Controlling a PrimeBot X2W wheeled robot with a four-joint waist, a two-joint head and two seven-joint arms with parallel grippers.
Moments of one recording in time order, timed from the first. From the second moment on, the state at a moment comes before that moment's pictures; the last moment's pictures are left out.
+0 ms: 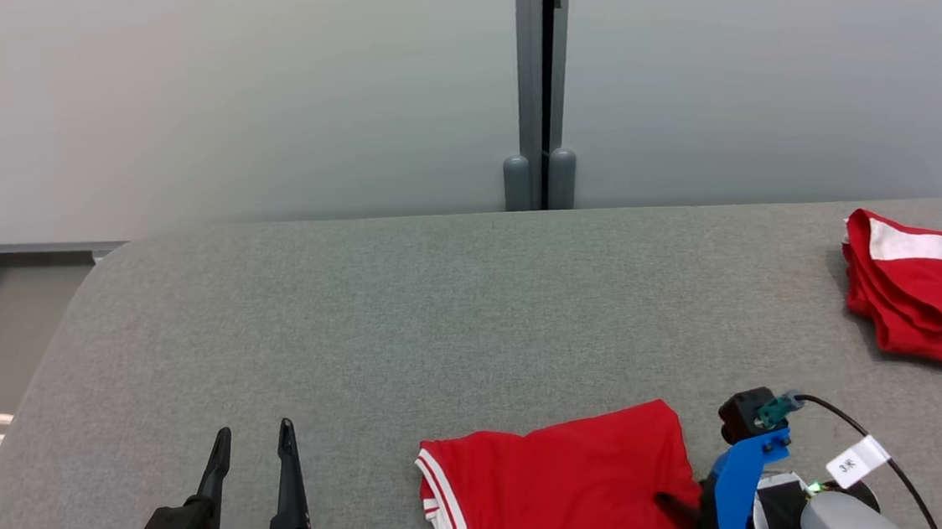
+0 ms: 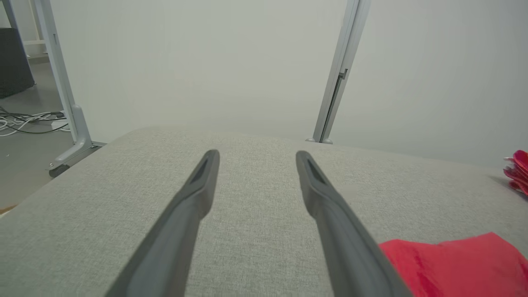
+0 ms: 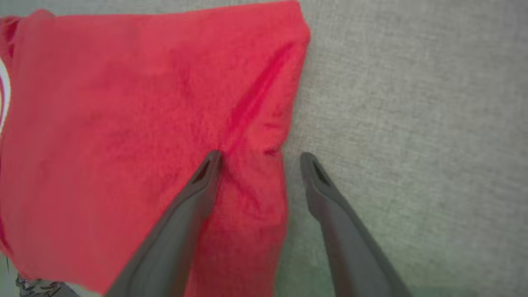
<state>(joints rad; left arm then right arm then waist) -0.02 0.06 -0.06 0.36 -0.19 -0.11 -0.26 -0.39 -0.18 0.48 0.85 0.58 0.13 0.29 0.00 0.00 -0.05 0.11</state>
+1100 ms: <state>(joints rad) -0.14 0.05 -0.13 0.31 -0.18 -0.11 -0.26 -0.83 -0.32 0.65 0.79 0.67 0.13 0.03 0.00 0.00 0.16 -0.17</state>
